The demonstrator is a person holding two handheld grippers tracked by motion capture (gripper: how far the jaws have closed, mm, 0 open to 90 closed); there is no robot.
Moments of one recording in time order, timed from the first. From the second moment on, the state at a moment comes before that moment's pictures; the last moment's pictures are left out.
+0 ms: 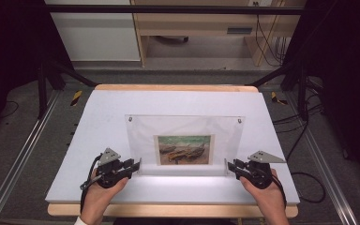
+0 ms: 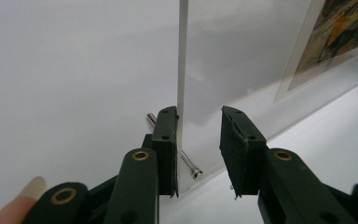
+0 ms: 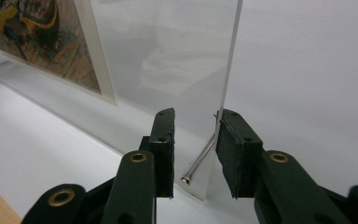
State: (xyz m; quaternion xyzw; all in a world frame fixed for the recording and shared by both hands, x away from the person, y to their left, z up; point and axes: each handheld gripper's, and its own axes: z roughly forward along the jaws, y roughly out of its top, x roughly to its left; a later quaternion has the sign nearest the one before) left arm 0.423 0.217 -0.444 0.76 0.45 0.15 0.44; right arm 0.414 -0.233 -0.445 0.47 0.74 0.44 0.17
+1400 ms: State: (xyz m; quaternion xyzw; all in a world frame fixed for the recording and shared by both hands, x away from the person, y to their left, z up) left arm 0.434 0.274 -0.437 0.74 0.48 0.27 0.38; right arm 0.417 -0.276 -0.457 0.52 0.72 0.35 0.29
